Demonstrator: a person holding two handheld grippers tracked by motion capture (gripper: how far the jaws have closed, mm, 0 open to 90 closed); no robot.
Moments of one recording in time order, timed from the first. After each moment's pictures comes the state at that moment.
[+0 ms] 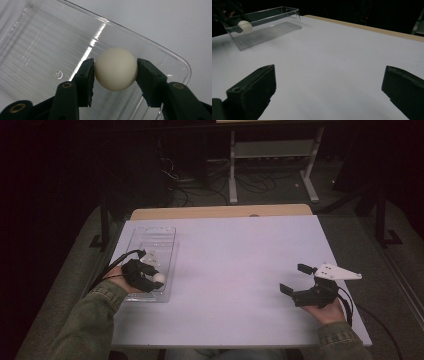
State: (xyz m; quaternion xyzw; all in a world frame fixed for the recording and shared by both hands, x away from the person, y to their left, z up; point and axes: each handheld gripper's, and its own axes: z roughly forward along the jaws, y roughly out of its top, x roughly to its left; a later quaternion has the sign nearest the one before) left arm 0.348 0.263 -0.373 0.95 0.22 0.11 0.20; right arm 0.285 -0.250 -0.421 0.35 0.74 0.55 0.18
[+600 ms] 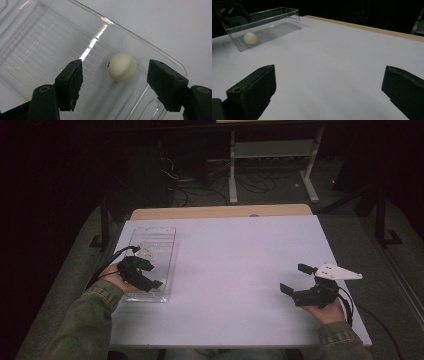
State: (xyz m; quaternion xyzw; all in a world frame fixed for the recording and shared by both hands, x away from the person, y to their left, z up) left arm 0.349 0.270 -0.360 0.93 0.26 0.11 0.22; right arm 0.285 -0.251 -0.421 0.35 0.73 0.55 0.18
